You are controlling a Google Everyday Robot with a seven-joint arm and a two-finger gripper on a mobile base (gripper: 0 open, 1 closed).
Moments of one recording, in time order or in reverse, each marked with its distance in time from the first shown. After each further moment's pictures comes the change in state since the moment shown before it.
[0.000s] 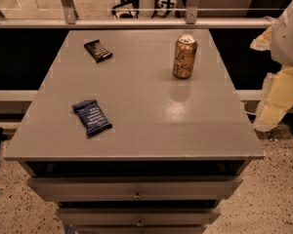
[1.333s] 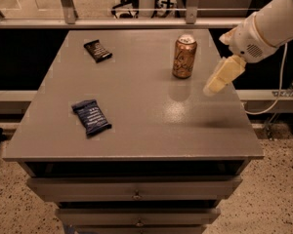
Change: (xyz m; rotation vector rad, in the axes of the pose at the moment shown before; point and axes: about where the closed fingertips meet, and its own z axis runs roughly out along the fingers) arm -0.045 -0.117 0.099 0.053 -0.339 0.146
